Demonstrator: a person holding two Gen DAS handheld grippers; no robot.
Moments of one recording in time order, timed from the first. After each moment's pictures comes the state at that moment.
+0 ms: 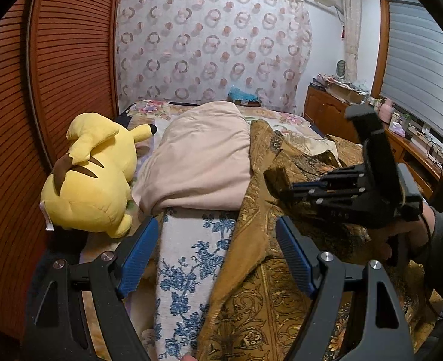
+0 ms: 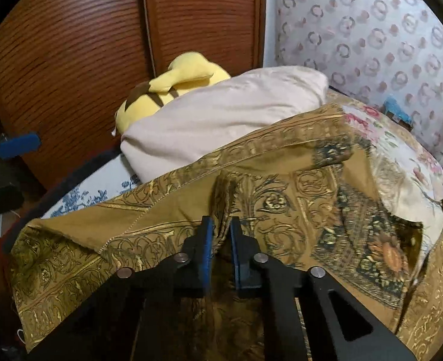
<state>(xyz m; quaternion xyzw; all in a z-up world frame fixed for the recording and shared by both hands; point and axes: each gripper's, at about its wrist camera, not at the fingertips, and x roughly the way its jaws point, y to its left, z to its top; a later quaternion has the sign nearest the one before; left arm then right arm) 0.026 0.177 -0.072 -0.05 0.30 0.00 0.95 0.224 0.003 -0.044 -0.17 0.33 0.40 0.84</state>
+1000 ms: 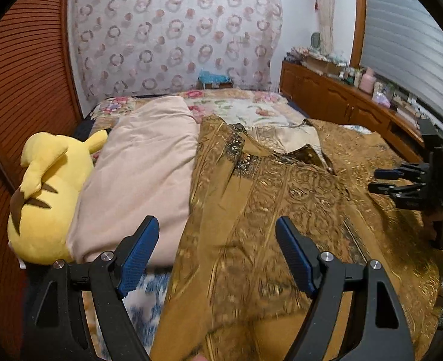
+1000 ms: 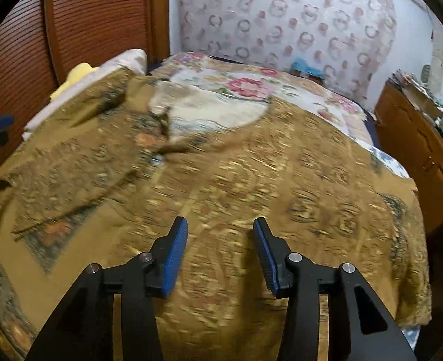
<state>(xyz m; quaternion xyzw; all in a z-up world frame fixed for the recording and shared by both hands) 0.123 0.114 -0.070 0.00 0.35 -0.06 0.93 0.233 -0.198 -0.047 -0.13 0.36 0.22 0.90</state>
